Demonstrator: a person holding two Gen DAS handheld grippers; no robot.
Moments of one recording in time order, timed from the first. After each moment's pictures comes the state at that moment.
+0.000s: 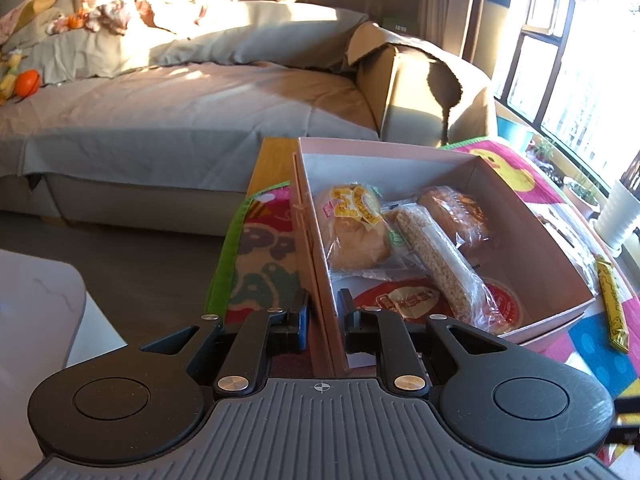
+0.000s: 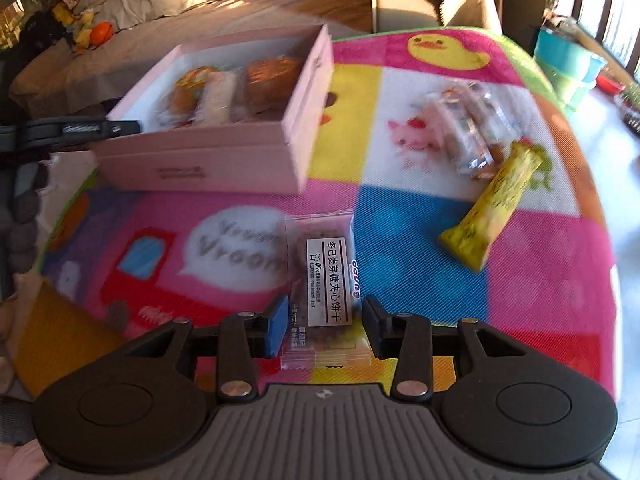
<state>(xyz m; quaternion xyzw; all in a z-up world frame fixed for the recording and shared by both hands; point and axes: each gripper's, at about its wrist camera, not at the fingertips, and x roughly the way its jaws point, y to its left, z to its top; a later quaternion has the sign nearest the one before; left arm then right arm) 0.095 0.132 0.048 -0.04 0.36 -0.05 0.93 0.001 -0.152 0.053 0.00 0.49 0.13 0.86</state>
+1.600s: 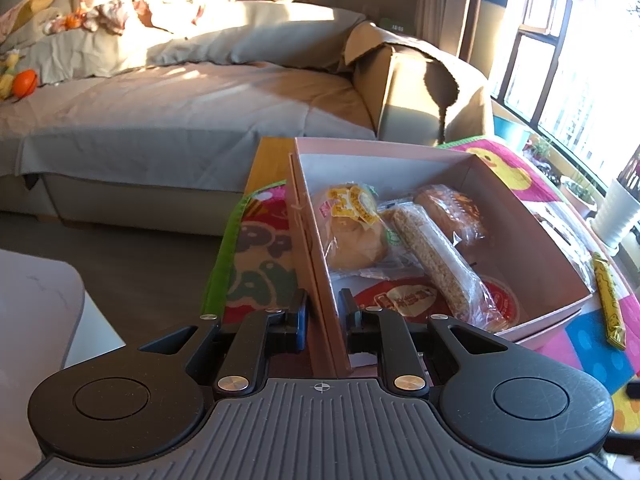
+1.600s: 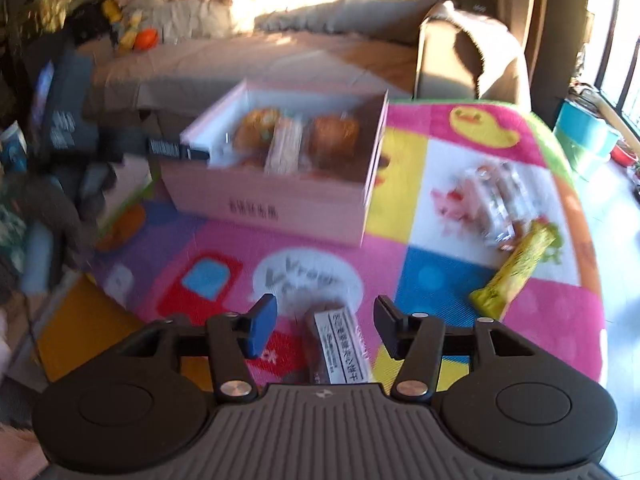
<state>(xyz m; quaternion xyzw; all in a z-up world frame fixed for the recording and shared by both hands) 0.090 0.133 0.049 -0.04 0.36 -0.06 0.93 -0.015 -0.118 0.073 -0.07 0.43 0.16 0.88</state>
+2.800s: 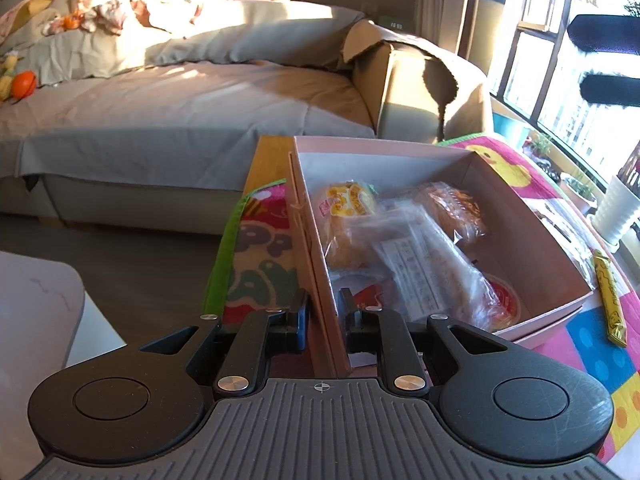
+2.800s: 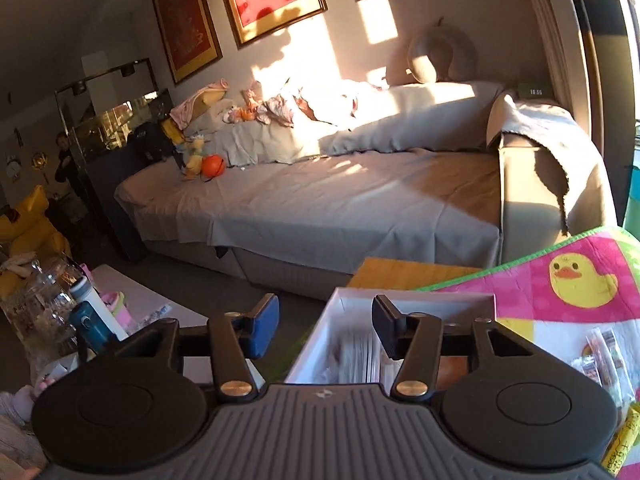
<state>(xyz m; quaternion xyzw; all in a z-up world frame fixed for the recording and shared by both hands) 0.090 0.134 0.049 -0.04 0.36 -0.06 0.93 0.074 -0.076 0.175 0.06 0.28 0.25 0.92</state>
